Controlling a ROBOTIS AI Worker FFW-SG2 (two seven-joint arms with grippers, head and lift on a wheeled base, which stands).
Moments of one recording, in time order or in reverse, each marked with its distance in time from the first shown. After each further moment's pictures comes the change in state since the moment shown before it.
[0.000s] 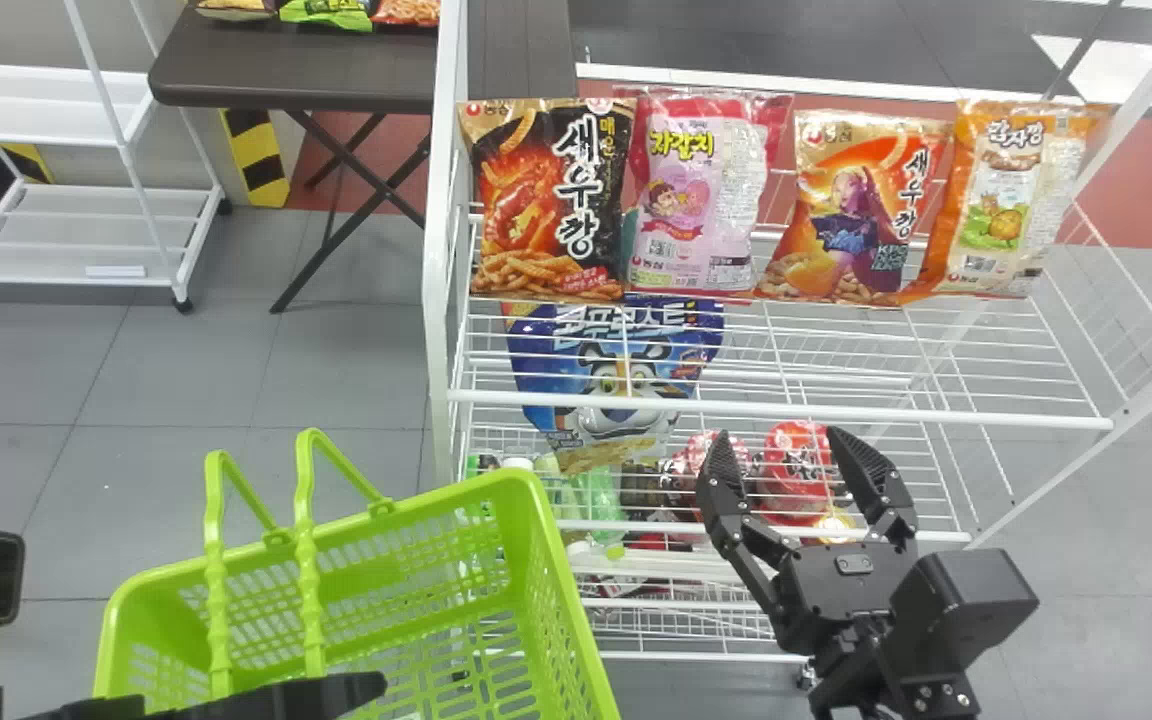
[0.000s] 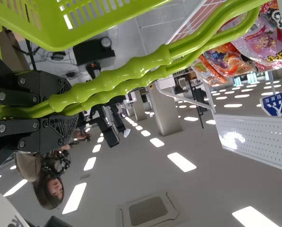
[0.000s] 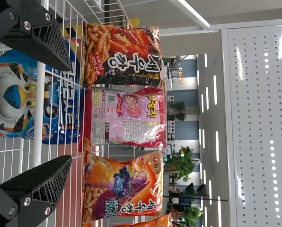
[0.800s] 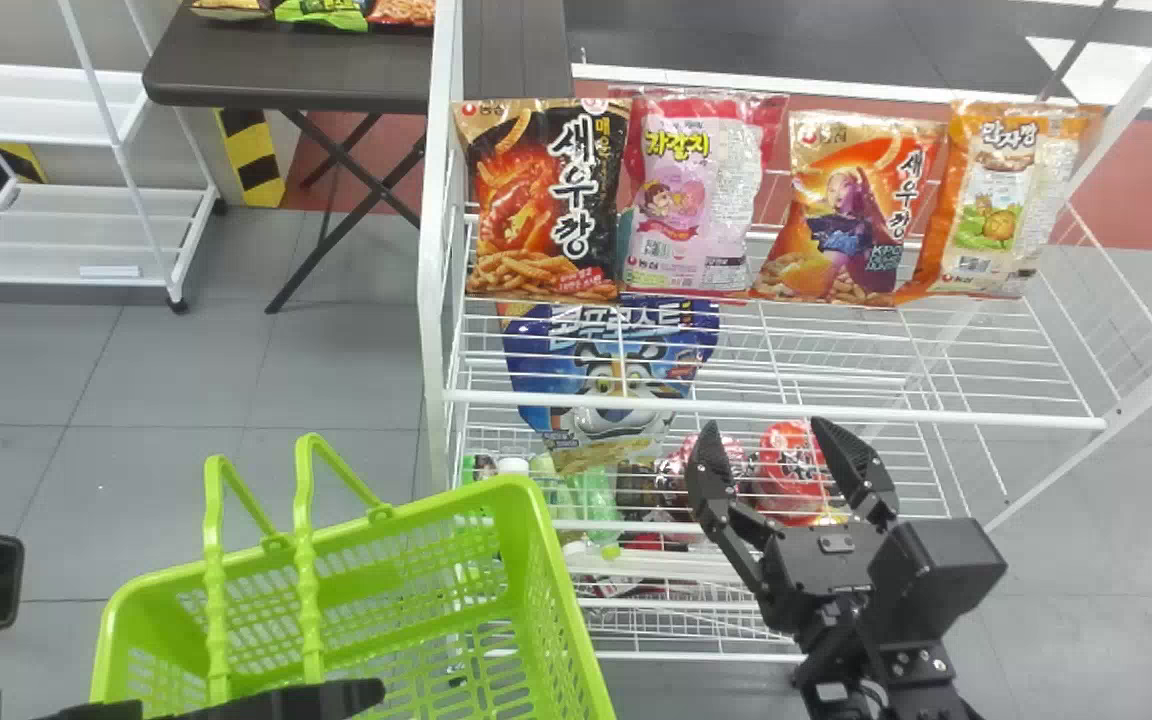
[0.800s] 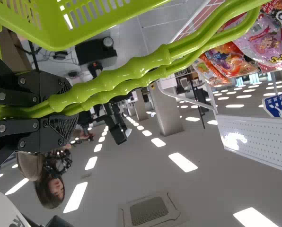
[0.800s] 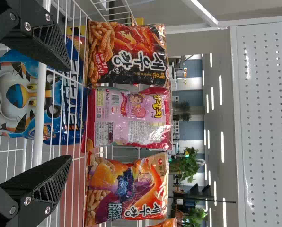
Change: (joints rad) left arm 0.002 0.007 -0.011 0.003 0.000 0.000 0.000; right arm -0.064 0.000 0.005 0.021 0.005 0.069 -0.006
